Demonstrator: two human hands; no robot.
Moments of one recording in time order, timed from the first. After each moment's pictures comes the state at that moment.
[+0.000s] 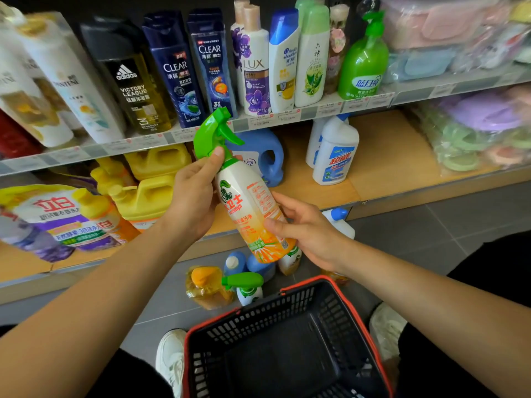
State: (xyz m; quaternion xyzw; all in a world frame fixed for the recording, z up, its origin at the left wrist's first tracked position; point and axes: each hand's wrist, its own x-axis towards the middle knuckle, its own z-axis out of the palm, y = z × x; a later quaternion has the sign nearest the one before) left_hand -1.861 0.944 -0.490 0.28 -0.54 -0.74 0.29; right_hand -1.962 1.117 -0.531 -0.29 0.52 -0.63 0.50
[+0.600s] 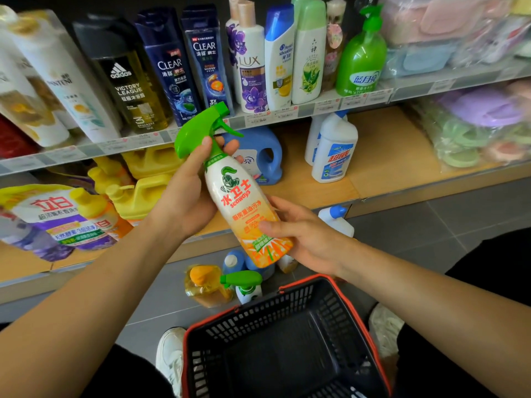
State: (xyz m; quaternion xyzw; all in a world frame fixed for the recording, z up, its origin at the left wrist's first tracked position) left_hand -1.860 0.947 -0.472 0.25 -0.42 -0.84 0.22; right_hand -1.957 1.120 -0.522 -0.24 0.44 -0.63 0.60
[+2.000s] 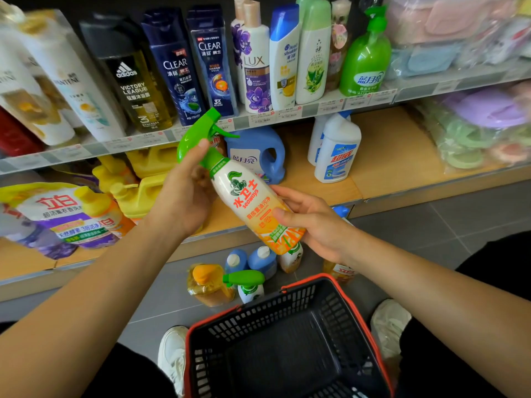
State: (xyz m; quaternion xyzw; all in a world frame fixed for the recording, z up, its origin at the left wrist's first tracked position) left_hand -1.852 0.939 -0.474 0.32 -0.43 -0.80 0.27; right_hand -1.977 1.120 -0.528 -0.25 0.47 -0.66 0.54
